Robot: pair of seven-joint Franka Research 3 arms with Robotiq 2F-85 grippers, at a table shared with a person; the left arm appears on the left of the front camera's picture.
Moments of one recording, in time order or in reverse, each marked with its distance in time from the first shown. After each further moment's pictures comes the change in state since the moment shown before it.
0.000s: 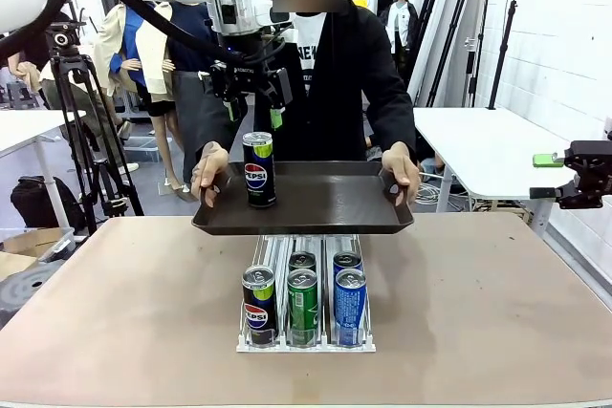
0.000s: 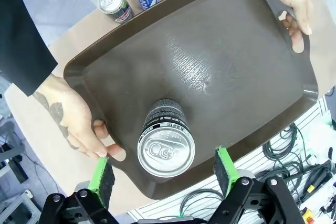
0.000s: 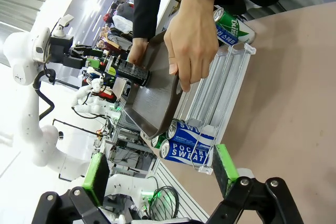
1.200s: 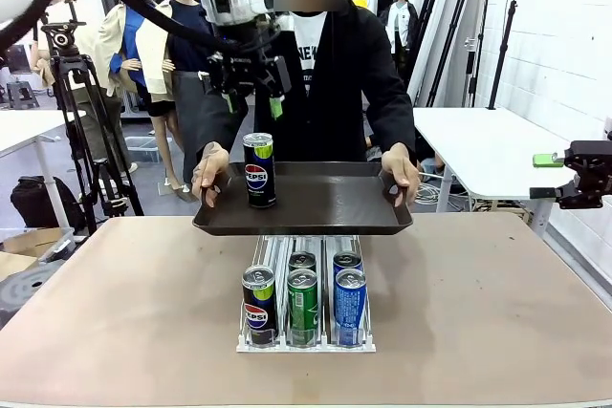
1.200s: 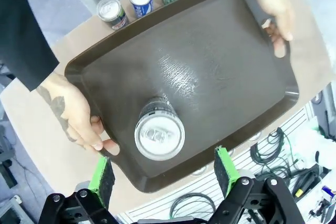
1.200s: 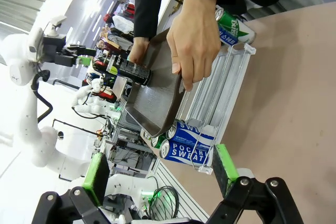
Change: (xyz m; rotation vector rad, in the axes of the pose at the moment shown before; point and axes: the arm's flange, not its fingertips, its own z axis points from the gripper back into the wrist) left arm -0.008 0.009 0.032 -0.057 -0.056 0.041; right arm 0.000 0.000 0.000 0.000 0.000 0.000
